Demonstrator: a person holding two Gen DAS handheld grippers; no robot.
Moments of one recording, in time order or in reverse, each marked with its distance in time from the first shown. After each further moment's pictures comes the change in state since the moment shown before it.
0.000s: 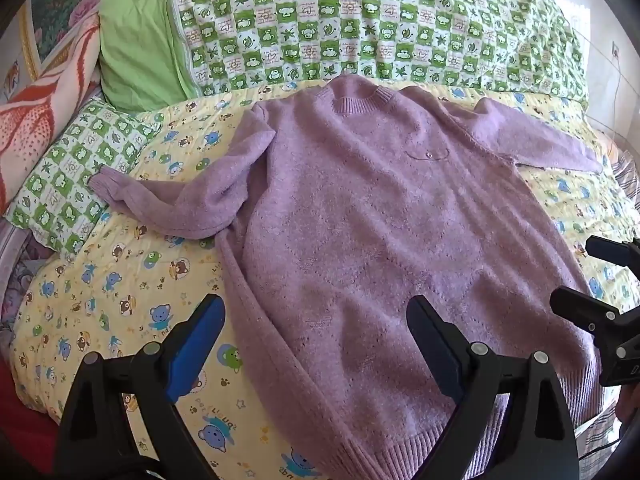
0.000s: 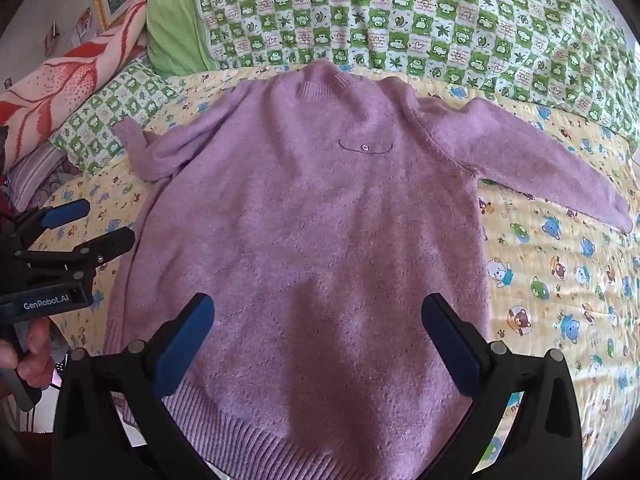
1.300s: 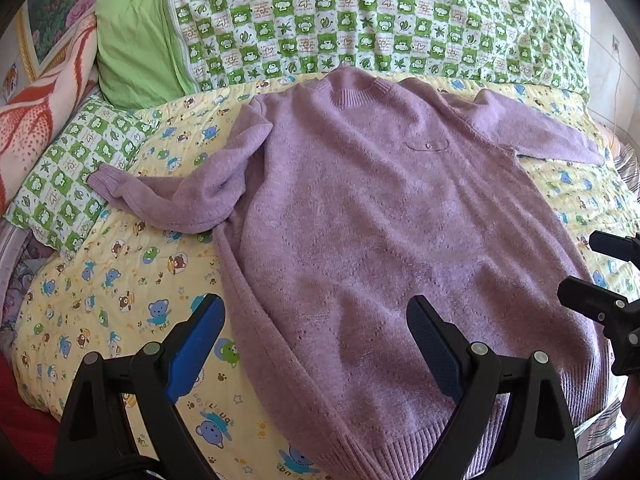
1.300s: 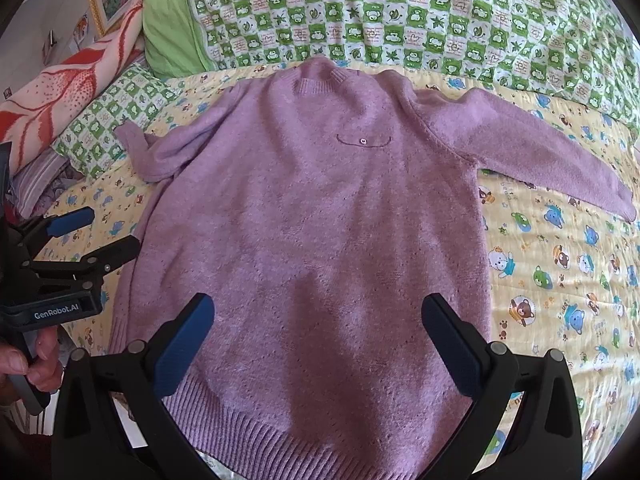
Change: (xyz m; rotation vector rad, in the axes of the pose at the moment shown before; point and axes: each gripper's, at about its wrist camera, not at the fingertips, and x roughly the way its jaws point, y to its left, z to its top) left arm 0.006 -0.007 0.000 0.007 0.058 -0.006; right arm -0.001 -0.008 -0.002 0.049 0.016 0.040
